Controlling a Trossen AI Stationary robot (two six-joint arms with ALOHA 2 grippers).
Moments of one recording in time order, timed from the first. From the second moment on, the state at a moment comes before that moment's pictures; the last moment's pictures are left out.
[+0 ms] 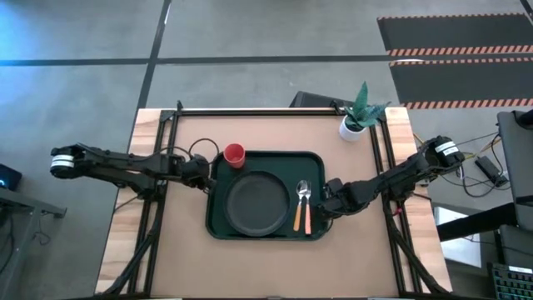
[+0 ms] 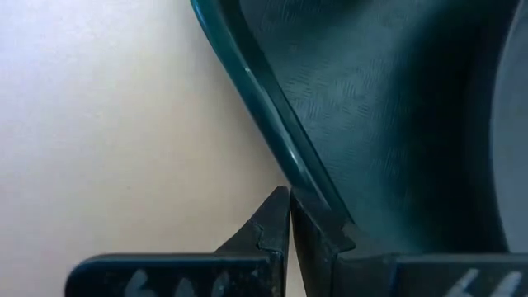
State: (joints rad) left arm 0.10 1.00 0.42 -0.54 -0.13 -0.94; right arm 0.34 1.53 0.76 -0.72 0.18 1.53
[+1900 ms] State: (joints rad) left arm -0.02 1.06 0.45 -0.55 -0.10 -0.99; right arm 0.34 1.46 0.79 -0.80 0.24 1.48
